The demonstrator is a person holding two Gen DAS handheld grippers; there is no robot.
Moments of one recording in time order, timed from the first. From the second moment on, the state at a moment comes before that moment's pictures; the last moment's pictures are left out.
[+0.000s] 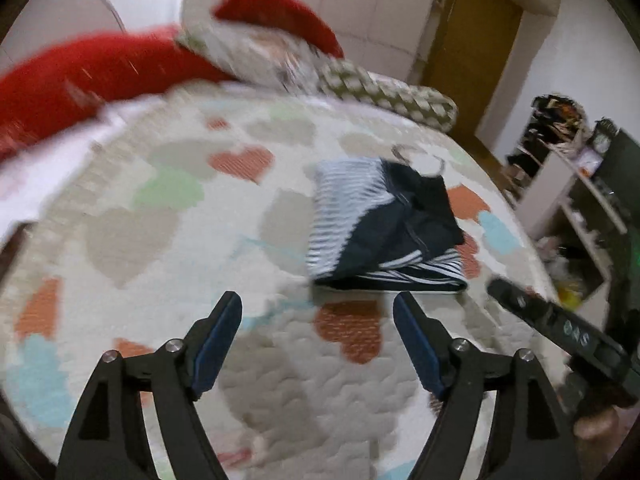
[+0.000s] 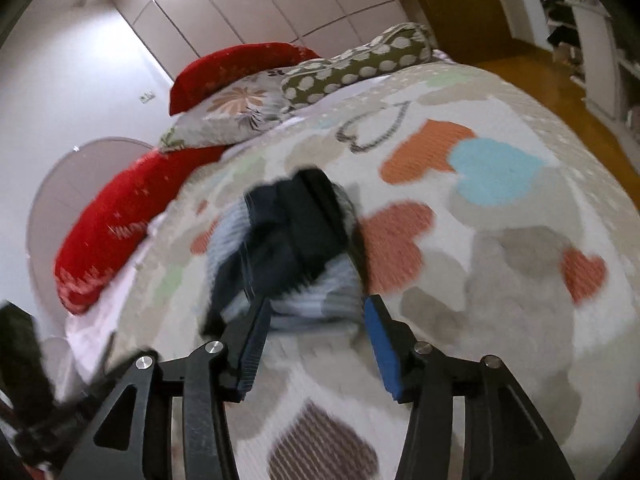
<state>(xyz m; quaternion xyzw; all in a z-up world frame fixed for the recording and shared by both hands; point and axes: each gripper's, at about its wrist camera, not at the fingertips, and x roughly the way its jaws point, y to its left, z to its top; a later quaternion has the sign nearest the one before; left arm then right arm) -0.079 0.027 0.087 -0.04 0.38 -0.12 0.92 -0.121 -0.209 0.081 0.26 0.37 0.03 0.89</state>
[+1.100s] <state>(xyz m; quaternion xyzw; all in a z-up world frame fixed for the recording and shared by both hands) -0.153 0.031 0.098 -0.02 0.39 -0.08 0.92 -0.217 -0.148 0.081 0.14 0.39 -0.06 0.91</state>
